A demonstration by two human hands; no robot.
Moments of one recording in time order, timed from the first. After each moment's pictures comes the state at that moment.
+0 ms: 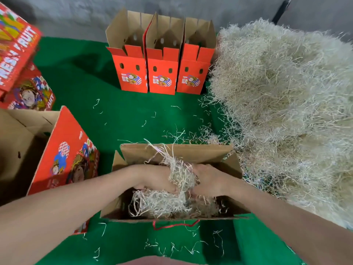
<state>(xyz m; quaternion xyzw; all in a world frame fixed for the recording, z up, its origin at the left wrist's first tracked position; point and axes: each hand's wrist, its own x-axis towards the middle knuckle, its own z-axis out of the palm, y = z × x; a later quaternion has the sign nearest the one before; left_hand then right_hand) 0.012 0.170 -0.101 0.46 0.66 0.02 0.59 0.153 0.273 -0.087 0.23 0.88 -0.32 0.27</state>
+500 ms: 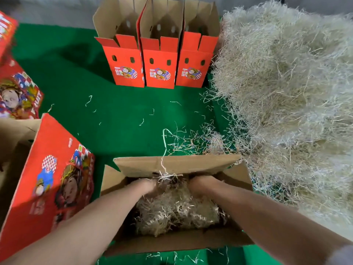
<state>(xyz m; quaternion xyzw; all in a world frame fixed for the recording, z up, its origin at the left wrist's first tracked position) -0.017 0.186 -0.189 0.41 0.76 -0.16 0.48 0.108 0.299 -0.199 0.16 0.87 -0.07 0.47</state>
